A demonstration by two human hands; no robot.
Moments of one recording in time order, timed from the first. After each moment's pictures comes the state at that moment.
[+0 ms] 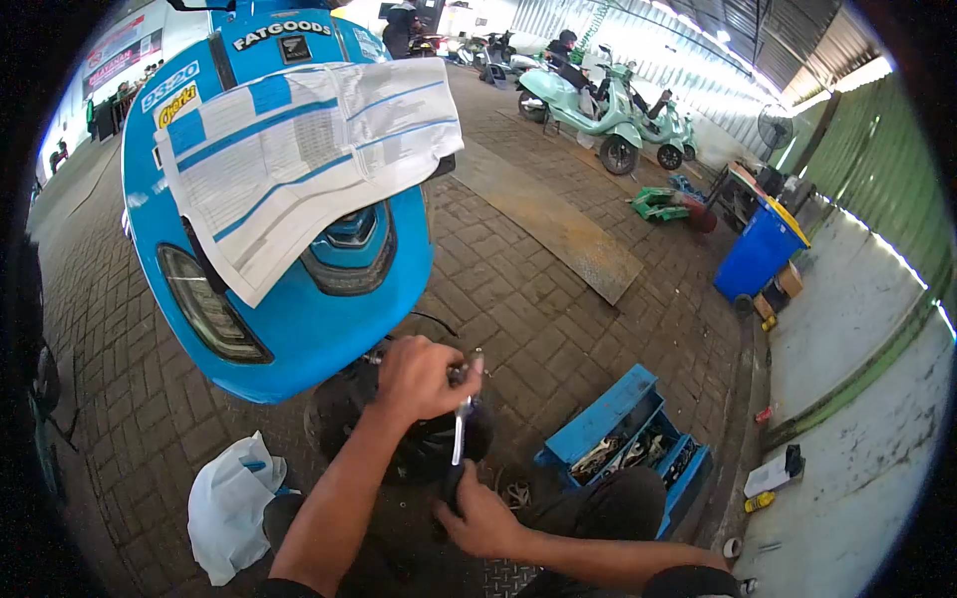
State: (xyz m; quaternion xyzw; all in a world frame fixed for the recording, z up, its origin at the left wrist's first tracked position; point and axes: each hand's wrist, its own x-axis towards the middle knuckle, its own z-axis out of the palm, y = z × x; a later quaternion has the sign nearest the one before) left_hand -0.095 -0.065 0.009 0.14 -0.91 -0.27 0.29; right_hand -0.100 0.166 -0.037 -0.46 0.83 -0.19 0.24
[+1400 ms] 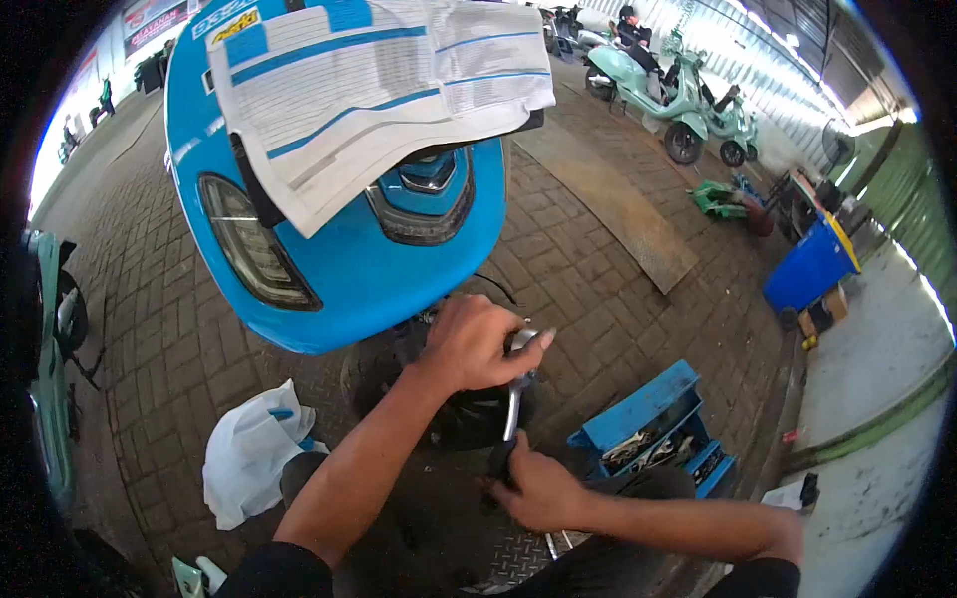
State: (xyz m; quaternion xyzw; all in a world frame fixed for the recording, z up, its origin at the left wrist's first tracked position) left_hand -0.084 -0.069 0.021 0.10 -0.90 -0.30 0.30; right_hand -0.127 0.161 0.002 -0.54 0.76 -0.11 0.34
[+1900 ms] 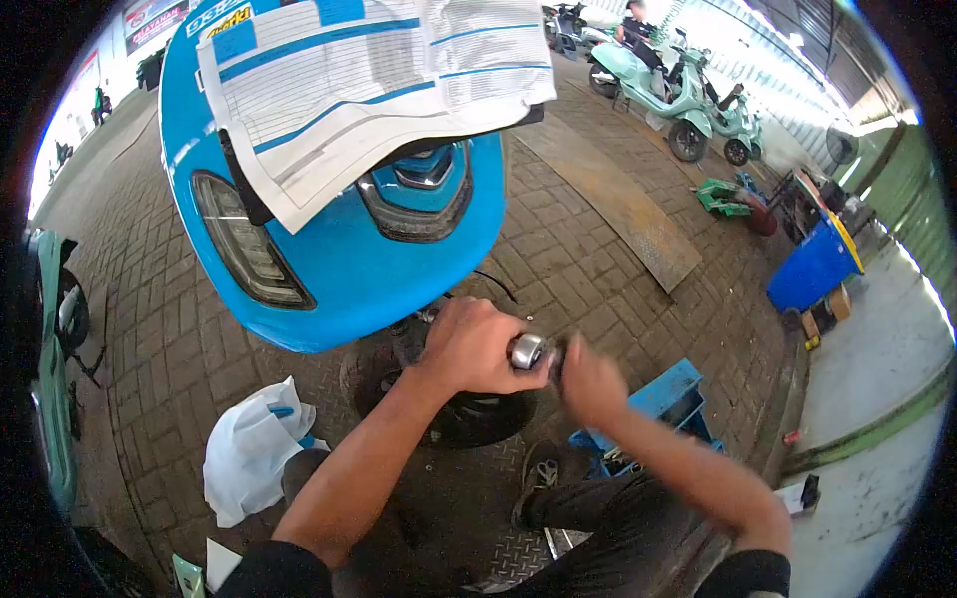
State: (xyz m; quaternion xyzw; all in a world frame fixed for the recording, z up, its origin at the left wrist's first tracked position) left_hand -0.086 -0.070 0.014 0.07 -0.92 -0.24 0.29; right_hand -0.275 0.116 -0.060 -0.59 0.80 0.07 -0.07
